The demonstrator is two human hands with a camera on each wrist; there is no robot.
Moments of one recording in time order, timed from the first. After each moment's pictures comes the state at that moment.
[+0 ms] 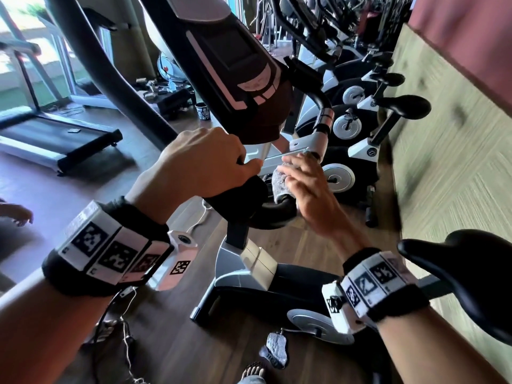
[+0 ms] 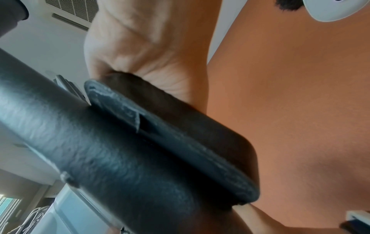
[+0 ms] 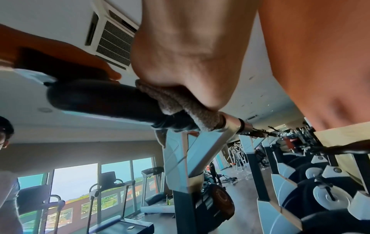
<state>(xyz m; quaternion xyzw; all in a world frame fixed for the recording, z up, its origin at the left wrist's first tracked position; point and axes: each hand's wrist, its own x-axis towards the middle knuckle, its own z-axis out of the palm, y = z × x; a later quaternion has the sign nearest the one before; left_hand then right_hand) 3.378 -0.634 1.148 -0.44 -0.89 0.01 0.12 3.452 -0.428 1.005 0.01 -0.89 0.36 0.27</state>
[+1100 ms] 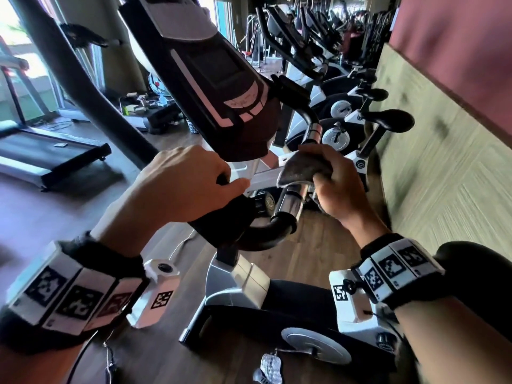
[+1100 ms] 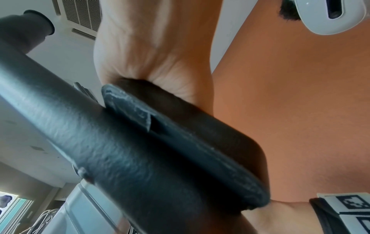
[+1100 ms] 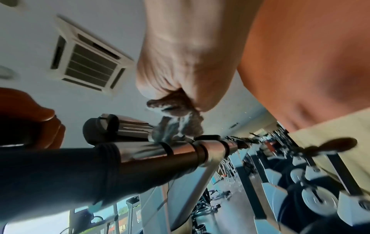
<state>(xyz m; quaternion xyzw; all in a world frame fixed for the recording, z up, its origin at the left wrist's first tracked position) 3.377 -0.639 1.144 -0.43 -0.89 -0.04 0.13 3.454 -0.385 1.052 -0.04 -0.80 0.48 0.37</state>
